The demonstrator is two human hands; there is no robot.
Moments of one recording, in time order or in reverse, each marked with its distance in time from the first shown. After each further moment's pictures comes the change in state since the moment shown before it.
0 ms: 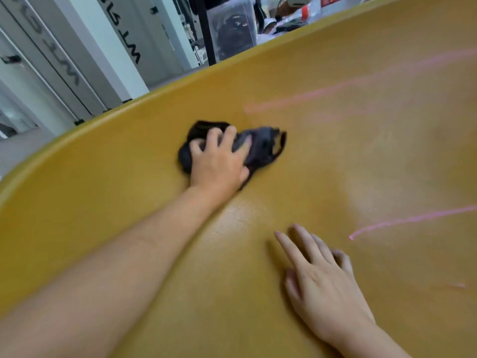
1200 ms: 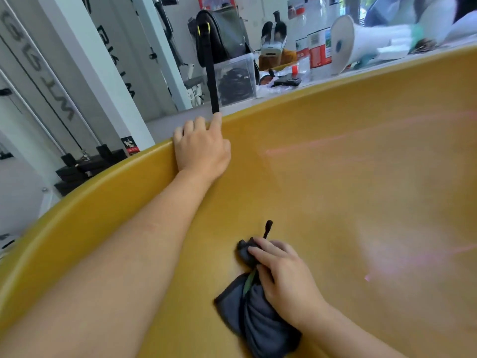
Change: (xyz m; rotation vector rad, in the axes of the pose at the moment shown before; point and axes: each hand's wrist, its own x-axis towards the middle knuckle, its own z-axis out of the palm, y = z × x) left_hand 0.089 -0.071 -0.035 -0.219 -0.056 -0.250; right_hand 0.085 -0.061 -0.002 0.307 0.305 -0.215
